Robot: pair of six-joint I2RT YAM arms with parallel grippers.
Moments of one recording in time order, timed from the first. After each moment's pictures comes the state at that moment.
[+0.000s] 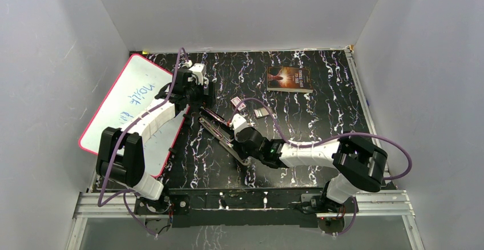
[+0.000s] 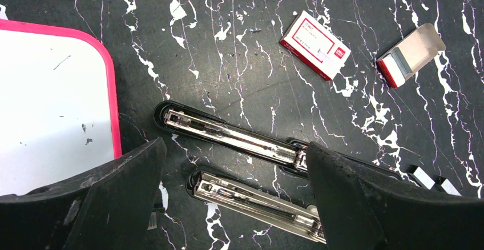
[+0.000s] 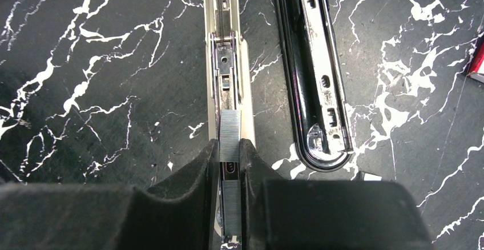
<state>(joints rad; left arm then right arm) -0.30 1.53 1.05 -0.25 0.15 -0.11 1.16 1.54 0.74 0.14 0.25 0.28</state>
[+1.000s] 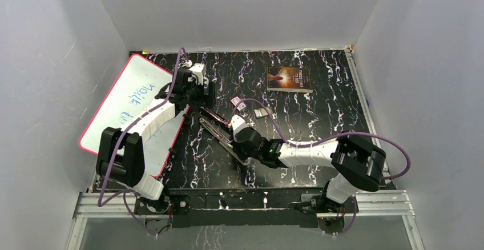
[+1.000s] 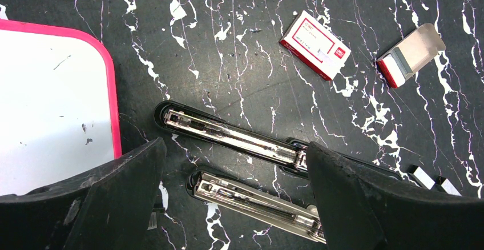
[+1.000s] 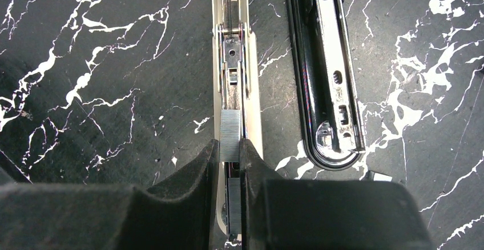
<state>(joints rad) -0.30 1.53 1.05 -0.25 0.15 -0.11 1.16 1.55 0.75 0.13 0.22 0.28</state>
